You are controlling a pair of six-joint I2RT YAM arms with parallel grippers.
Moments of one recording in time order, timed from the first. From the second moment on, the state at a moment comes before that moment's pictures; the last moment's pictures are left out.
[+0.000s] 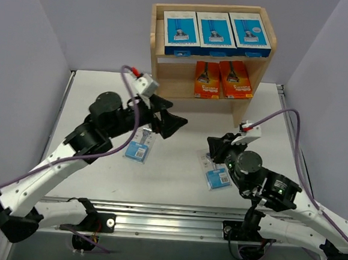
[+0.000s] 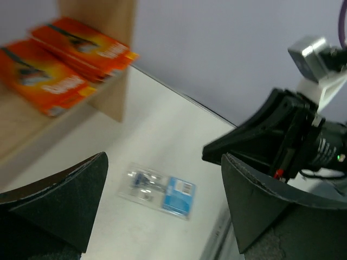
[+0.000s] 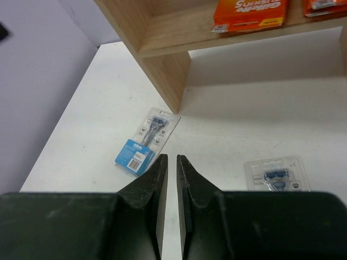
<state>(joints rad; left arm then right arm) -0.80 1.19 1.32 -0.14 0.30 -0.30 1.08 0.73 0.90 -0.38 0.69 0.55</state>
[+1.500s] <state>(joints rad) -0.69 0.67 0.79 -0.10 -0.50 0.03 0.80 1.86 1.31 0.44 0.71 0.26</state>
